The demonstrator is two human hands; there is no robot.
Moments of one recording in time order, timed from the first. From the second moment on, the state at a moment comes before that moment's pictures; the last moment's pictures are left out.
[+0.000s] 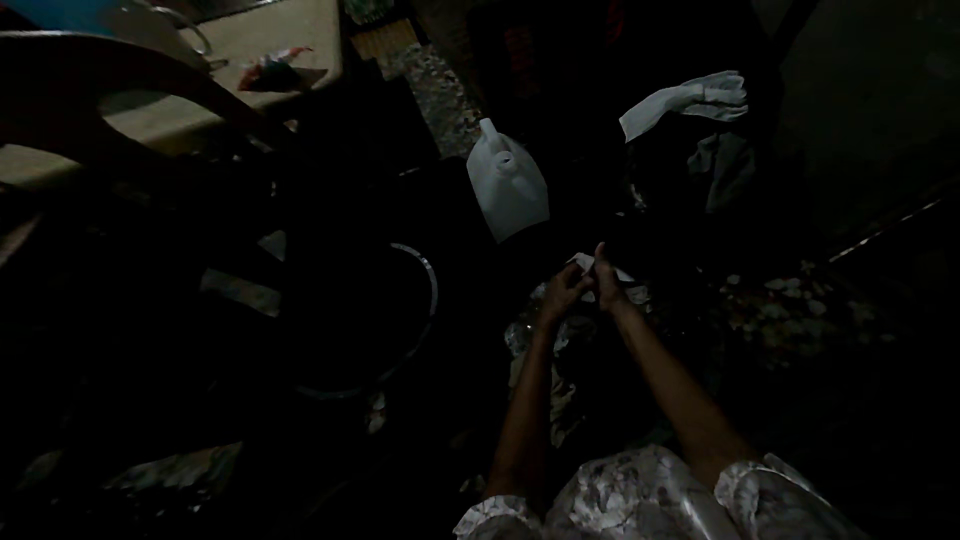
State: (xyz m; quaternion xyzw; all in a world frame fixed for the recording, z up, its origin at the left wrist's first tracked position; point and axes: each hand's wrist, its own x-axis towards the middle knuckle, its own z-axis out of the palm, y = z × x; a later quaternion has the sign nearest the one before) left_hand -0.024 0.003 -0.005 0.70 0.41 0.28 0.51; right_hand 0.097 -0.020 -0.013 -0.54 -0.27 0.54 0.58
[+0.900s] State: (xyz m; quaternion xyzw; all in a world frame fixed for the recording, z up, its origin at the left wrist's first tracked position) left_hand -0.017 0.015 -0.002 0.55 0.54 0.38 0.51; right_hand 0.074 -0.037 -0.044 -0.55 -0.43 0.46 0.55
